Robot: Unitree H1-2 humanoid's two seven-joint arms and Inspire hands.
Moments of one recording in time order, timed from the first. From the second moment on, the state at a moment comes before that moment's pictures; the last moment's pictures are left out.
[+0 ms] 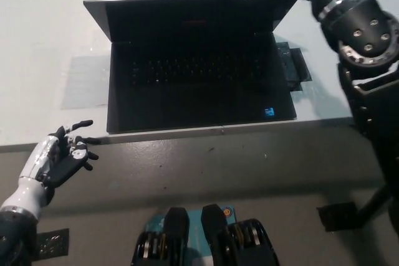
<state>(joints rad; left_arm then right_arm) -0.20 0.27 0.12 -0.21 -0.09 0.45 -0.09 -1.01 -0.20 0.21 0.21 -0.04 0.28 0.17</state>
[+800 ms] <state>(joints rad) -0.21 0.28 0.11 -0.21 -0.08 0.45 -0.11 -1.01 -0.17 0.30 0.53 -0.13 0.07 0.21</state>
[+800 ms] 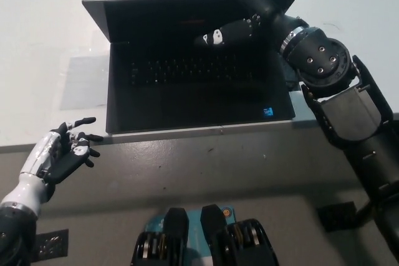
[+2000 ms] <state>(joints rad) -0.25 0.29 0.10 -0.20 -0.08 0.45 -0.11 -0.77 -0.27 0.30 0.08 -0.22 0.38 0.31</state>
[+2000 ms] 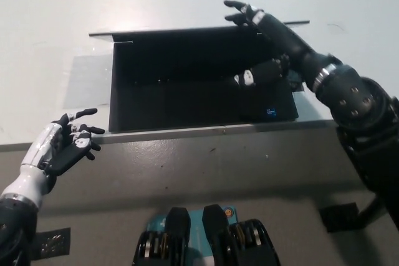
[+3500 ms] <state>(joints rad) -0.31 0.31 0.10 -0.19 -0.07 0.45 -0.11 -0.38 0.02 -0.09 0.04 -0.06 0.44 0.20</state>
